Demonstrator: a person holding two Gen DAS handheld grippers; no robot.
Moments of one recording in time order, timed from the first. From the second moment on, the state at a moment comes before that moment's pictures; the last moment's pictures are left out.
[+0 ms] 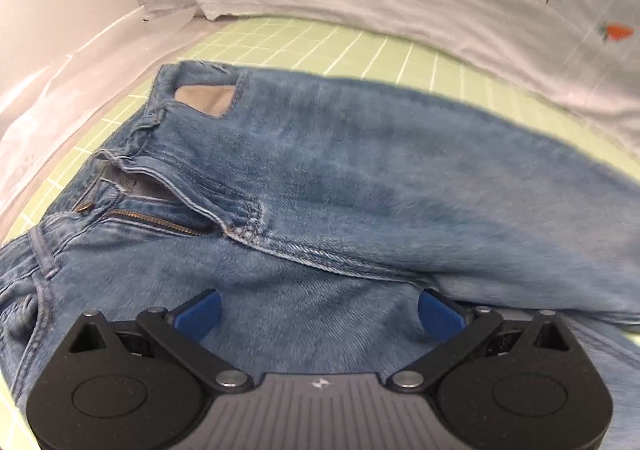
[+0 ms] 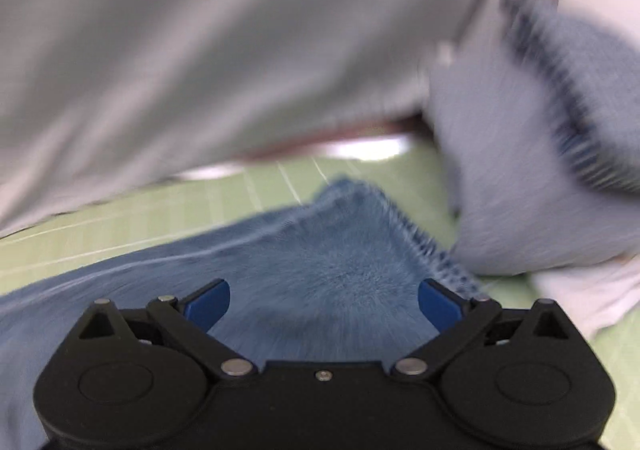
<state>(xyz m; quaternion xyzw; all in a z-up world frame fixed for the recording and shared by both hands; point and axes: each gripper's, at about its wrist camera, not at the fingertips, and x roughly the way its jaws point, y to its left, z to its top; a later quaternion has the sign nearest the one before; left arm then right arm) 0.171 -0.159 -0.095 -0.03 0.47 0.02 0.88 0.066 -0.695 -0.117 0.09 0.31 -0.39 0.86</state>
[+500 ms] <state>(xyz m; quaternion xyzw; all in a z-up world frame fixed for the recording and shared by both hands) 0.082 -0.098 -0.077 -0.04 0.52 0.04 0.85 -0.149 -0.545 -0.129 0.07 0.39 -0.44 0.80</state>
